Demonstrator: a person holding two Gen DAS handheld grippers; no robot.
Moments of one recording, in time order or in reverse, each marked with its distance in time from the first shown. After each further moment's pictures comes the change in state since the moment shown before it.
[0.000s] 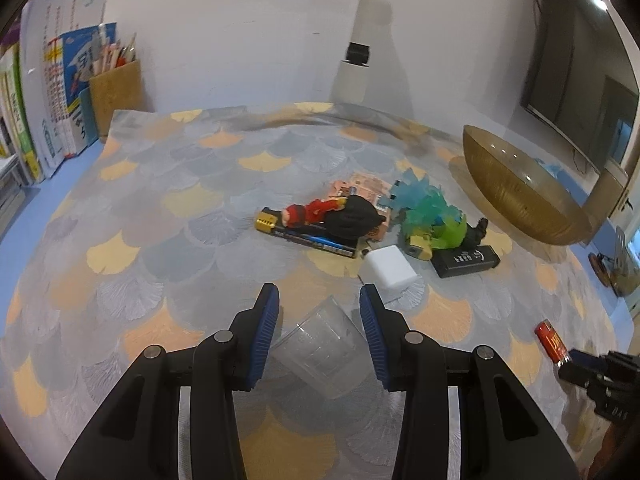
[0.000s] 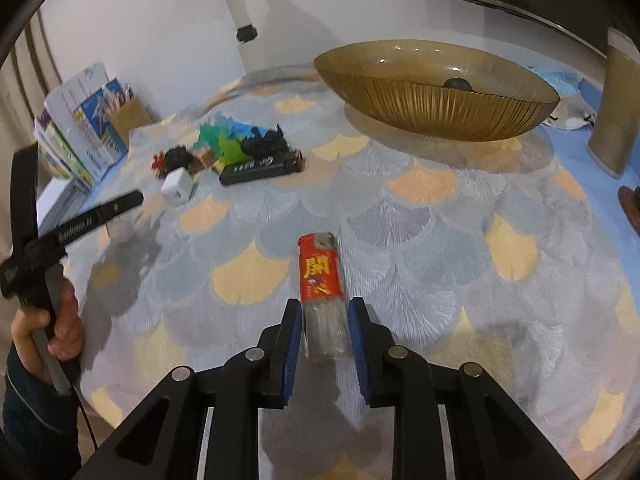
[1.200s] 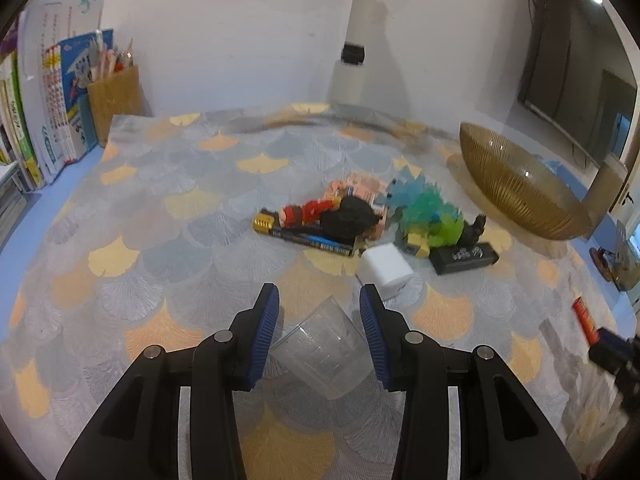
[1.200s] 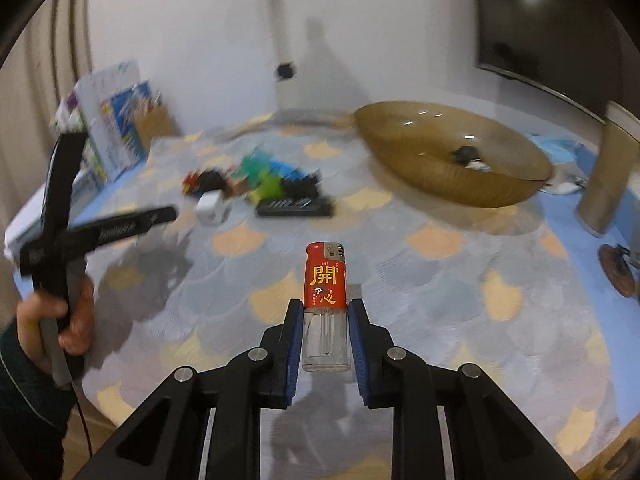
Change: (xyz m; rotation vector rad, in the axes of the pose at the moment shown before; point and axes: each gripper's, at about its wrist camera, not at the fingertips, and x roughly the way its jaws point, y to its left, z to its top) left arm -0.005 -0.004 -0.001 0.027 -0.018 0.000; right arm -0.032 0.027 -0.001 -0.079 -0.175 -0.051
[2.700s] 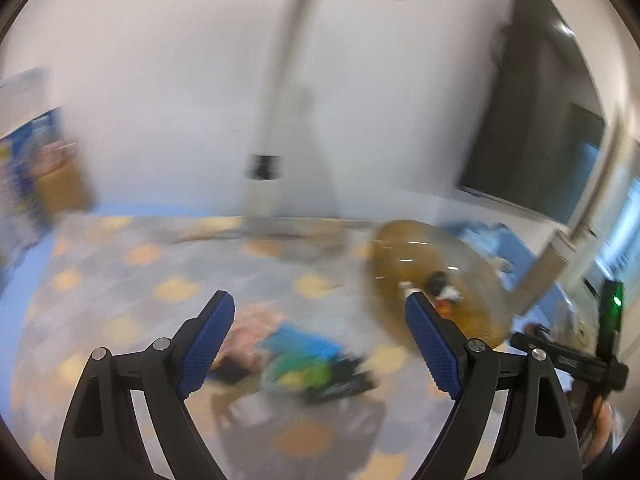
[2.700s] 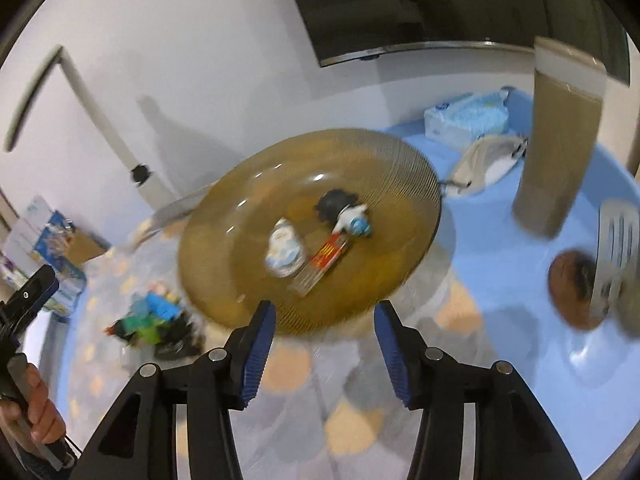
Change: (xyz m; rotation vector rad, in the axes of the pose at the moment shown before) left arm -0.043 -0.066 0.104 -0.040 -0.098 -0.110; right arm 0.019 -0.166 0.099 0.352 0.058 -0.022
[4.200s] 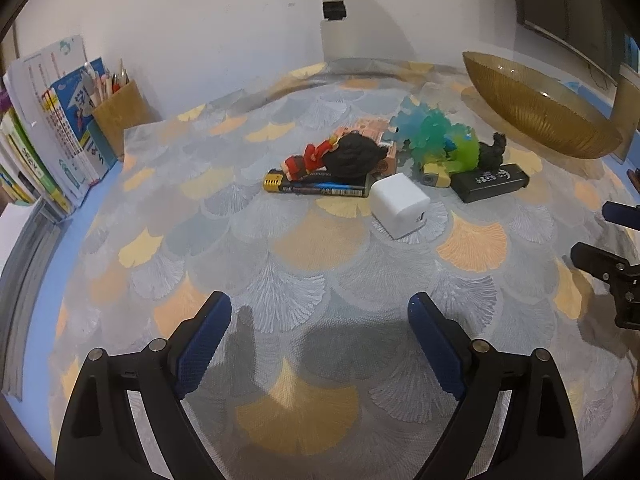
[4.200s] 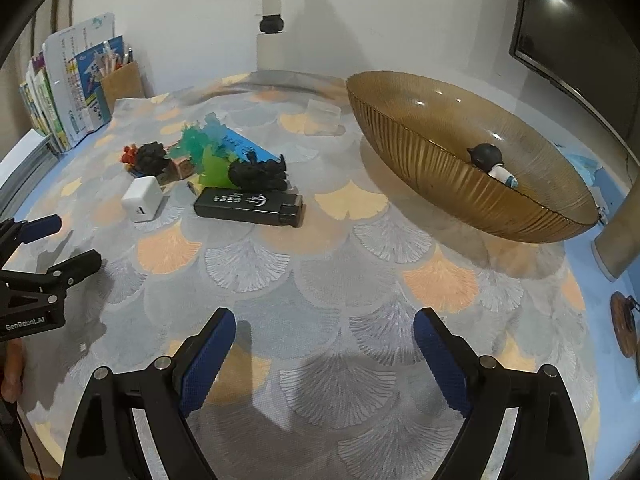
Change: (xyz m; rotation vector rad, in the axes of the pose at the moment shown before) left arm 0.031 0.052 -0.138 0.242 0.231 0.294; right arm 0.067 0.123 -0.110 -0.481 0.052 -0.075
